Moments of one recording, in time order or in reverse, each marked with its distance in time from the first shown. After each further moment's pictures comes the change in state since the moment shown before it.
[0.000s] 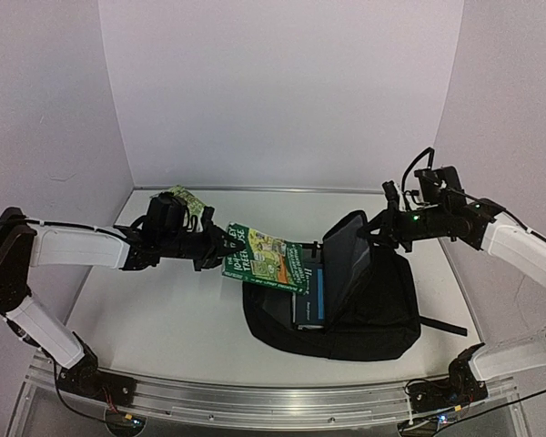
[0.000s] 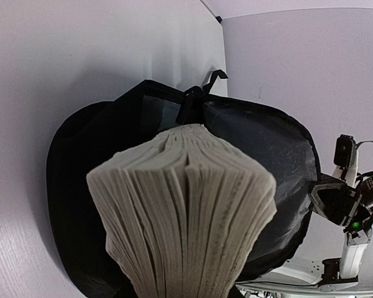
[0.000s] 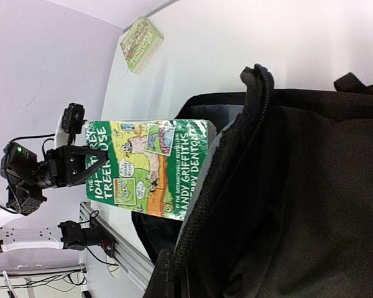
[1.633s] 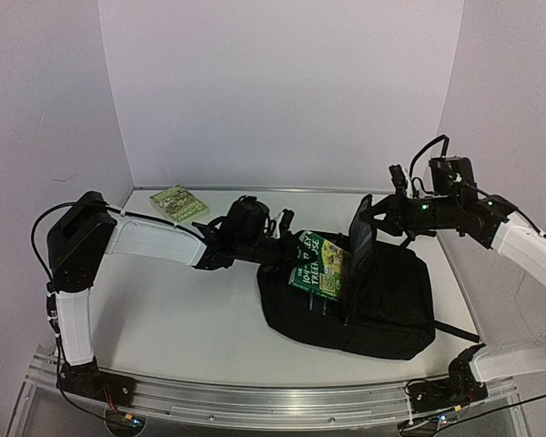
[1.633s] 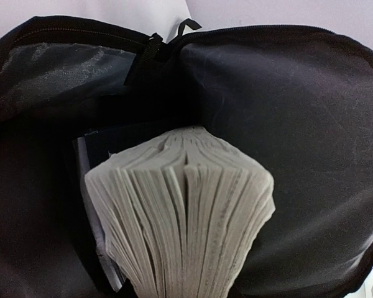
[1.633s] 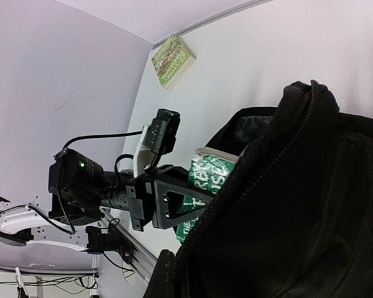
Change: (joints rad) left arm -0.255 0.430 0.421 0.046 -0.040 0.112; right arm 0.000 -0.052 0.041 0.040 -0.024 0.028
